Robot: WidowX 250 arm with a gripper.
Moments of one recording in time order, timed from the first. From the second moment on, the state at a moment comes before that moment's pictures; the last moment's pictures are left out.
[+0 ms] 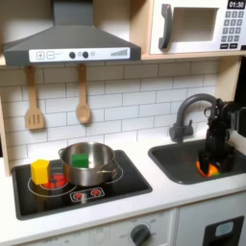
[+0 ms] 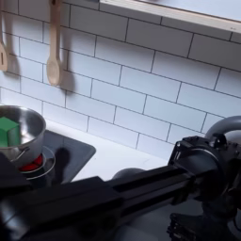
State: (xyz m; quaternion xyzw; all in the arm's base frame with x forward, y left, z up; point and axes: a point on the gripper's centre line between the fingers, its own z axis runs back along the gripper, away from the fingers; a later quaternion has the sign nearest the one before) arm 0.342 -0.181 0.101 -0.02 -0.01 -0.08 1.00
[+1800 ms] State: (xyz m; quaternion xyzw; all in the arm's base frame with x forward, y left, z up) arm 0.353 -0.171 0.088 -0.02 0.01 -0.04 1.00
